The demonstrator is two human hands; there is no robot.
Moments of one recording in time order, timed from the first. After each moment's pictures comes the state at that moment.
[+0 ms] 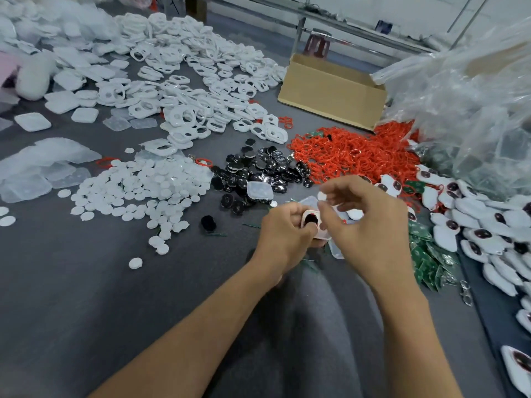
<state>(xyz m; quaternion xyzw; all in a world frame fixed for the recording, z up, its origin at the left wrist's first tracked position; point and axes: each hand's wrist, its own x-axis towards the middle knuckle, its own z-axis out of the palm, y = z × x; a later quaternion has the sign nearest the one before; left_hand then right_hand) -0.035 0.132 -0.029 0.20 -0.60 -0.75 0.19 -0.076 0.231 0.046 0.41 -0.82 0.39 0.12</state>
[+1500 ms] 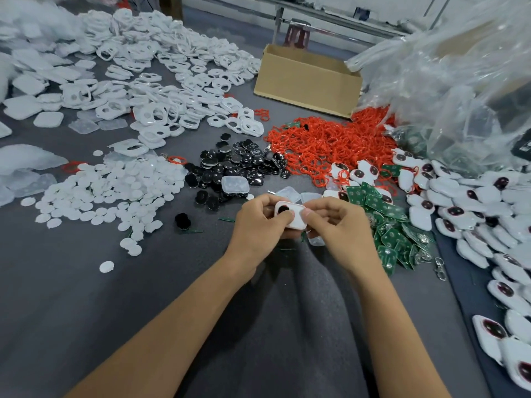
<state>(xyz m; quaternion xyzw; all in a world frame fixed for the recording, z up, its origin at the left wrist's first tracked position) -0.032 0.136 -0.022 0.22 -0.58 -0.76 0.20 -0.103 0.251 0.002 0.25 -0.80 0.54 -0.08</state>
